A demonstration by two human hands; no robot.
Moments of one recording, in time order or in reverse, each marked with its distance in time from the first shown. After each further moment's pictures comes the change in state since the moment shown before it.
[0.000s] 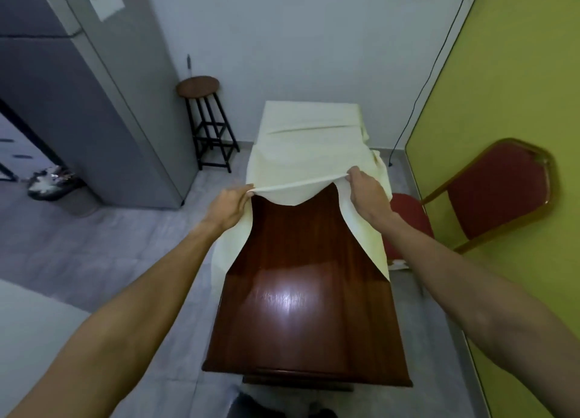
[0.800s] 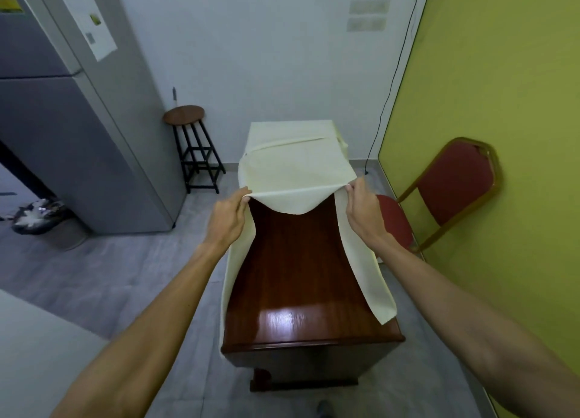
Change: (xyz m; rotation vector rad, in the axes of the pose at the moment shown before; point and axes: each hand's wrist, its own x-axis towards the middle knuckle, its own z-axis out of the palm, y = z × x) left_hand -0.095 0.062 -0.050 -0.171 0.255 0.088; right_hand -0.123 -0.079 -0.056 0.211 0.351 0.097
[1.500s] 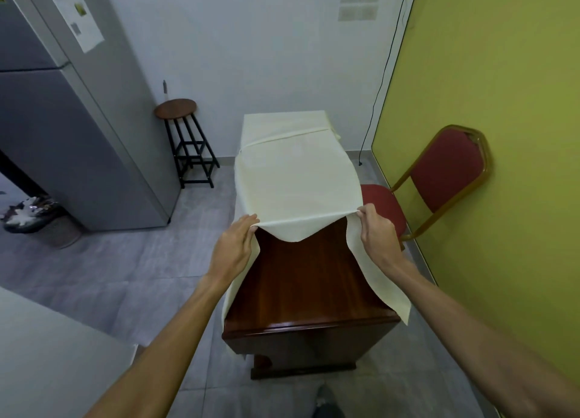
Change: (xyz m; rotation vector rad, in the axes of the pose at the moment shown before) left_hand -0.088 0.005 0.020 -0.030 -0.096 -0.021; right_hand -0.090 0.019 -0.029 -0.144 -0.038 -0.024
